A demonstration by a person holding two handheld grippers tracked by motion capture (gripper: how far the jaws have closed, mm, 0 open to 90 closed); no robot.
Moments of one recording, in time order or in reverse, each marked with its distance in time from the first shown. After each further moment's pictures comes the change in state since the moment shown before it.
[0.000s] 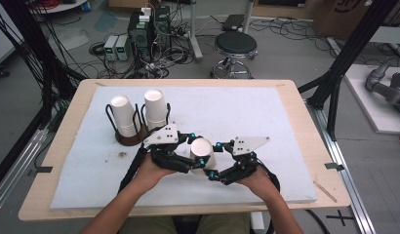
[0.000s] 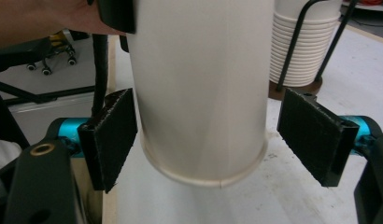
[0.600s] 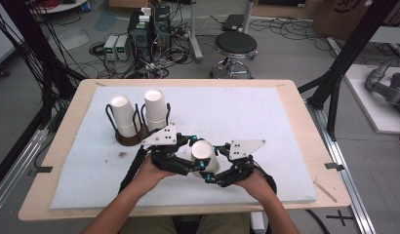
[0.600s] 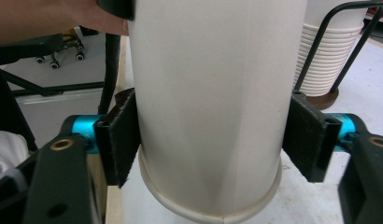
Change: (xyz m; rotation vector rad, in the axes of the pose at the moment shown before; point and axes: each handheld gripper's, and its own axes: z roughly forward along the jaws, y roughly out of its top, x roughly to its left) left arm -0.001 -0.003 -0.002 -0.039 -0.052 -0.013; right arm 0.005 0.000 0.007 -0.007 0.032 -0.054
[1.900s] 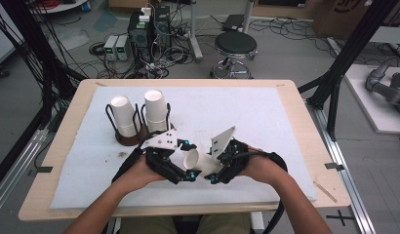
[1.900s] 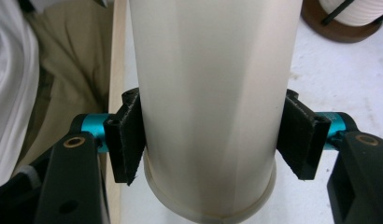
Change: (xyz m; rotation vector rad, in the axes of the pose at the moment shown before) left arm 0.002 -0.004 -0.008 0.240 -0.033 0.039; right arm -0.003 0.058 0.009 0.607 0.075 -0.209
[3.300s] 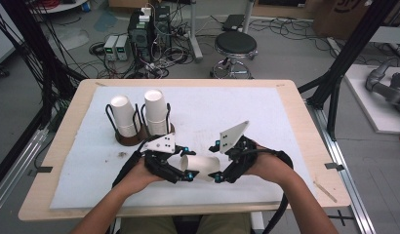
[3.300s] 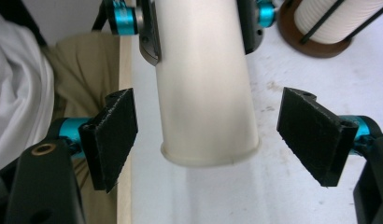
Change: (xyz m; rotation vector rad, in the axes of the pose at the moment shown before) left arm 0.011 -0.026 0.001 -0.011 -0.010 -0.022; right arm 0.002 -0.007 -0.027 -0.141 -0.029 0.062
